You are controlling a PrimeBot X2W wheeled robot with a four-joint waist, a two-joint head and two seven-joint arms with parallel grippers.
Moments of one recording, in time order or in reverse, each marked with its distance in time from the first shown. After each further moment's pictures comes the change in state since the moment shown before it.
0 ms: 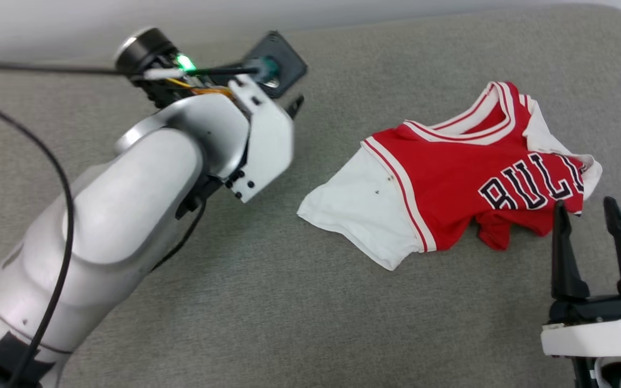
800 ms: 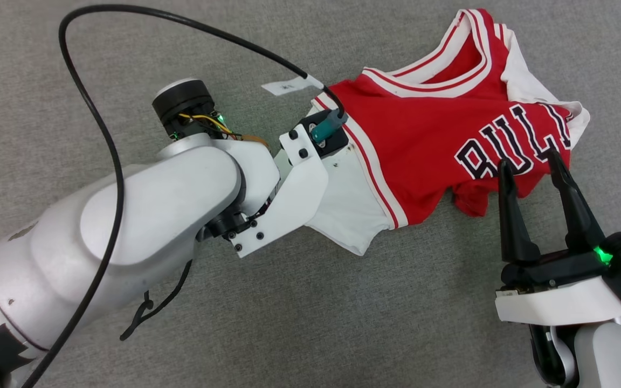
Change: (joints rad) left arm -0.229 0.089 -0.479 -0.083 -0.389 0.001 0.634; right arm -0.153 0.015 0.149 0.076 0.008 0.000 -0.050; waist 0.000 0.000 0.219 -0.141
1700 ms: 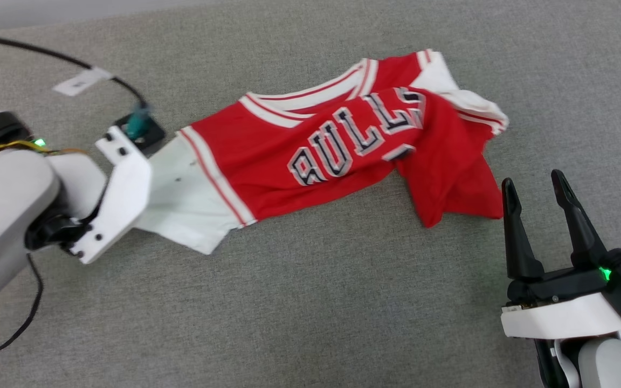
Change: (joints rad) left arm 0.043 0.355 -0.017 0.030 -0.126 -0.001 -0.100; right arm 0.043 0.001 -0.024 0.007 -0.036 0.000 0.000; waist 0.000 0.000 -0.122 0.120
